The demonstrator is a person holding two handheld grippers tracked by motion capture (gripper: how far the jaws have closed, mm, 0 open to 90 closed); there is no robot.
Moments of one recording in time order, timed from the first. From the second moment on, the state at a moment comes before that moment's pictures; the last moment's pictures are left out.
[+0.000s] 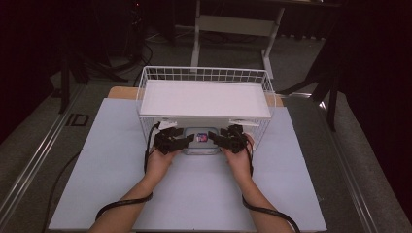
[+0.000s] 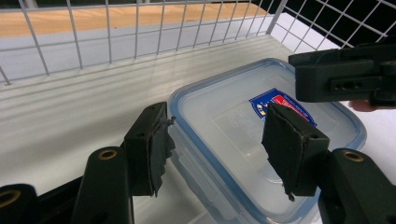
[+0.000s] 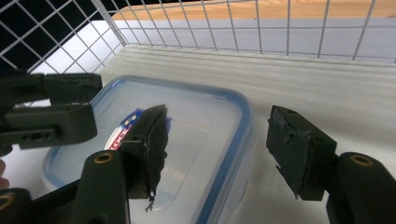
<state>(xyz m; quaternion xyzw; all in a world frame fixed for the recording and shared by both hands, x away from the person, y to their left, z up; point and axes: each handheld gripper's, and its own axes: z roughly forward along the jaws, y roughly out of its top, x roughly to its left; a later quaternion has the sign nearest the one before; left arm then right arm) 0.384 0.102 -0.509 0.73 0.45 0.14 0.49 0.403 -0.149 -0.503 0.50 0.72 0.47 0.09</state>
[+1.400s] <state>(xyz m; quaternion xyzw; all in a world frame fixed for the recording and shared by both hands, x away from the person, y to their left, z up) 0.274 0.153 -0.512 0.76 0.39 0.20 0.48 0.329 -0.114 -0.518 0.40 0.79 0.44 0.12</state>
